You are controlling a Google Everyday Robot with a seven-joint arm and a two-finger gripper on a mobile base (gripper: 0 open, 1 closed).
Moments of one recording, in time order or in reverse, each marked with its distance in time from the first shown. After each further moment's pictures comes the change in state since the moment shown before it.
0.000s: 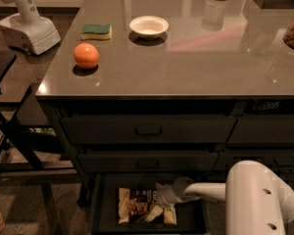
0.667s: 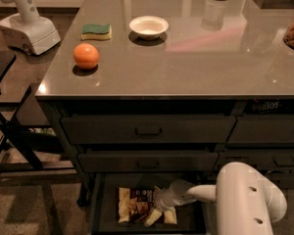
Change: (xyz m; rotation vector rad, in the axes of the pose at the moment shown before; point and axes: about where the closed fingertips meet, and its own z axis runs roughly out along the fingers) arm 0.020 0.008 0.033 -0.049 0.037 -0.011
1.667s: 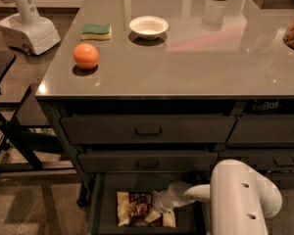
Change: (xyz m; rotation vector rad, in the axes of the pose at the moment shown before) arm 0.009 0.008 0.010 -0.009 0.036 0.031
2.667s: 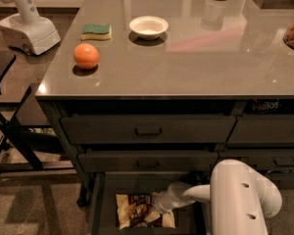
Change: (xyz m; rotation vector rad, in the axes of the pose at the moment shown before) arm 0.000 0.000 0.000 0.000 0.000 0.000
